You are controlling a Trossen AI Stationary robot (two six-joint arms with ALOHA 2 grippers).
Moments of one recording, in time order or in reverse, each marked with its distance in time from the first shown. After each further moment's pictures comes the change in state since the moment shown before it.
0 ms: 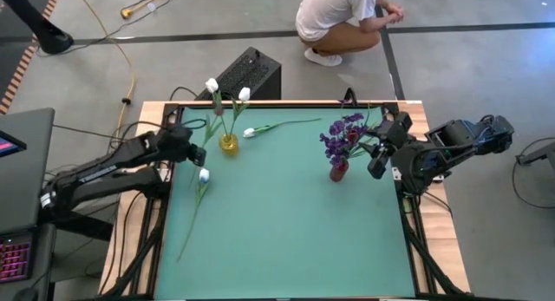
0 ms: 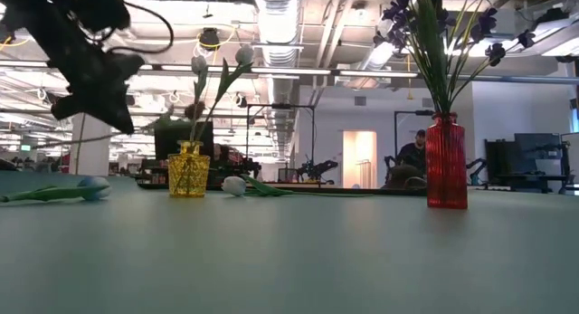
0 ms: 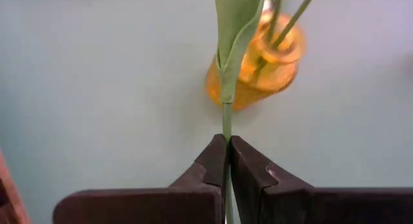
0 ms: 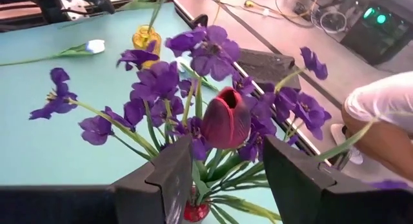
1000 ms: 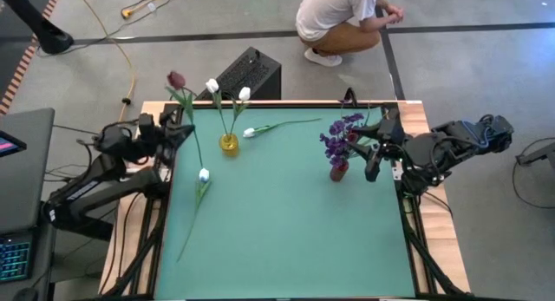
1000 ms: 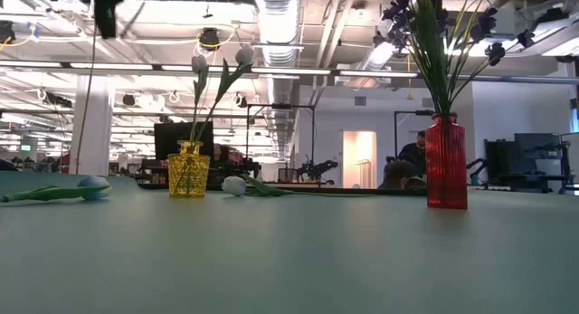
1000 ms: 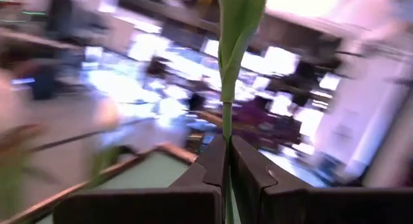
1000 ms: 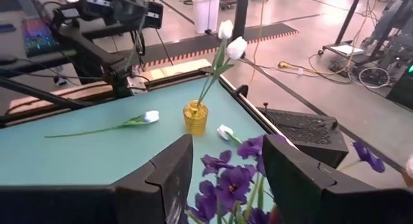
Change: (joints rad) left arm -0.018 -0.356 0.004 0.690 0.309 0.154; right arm 0.017 0.003 0.000 0.432 0.000 -0.248
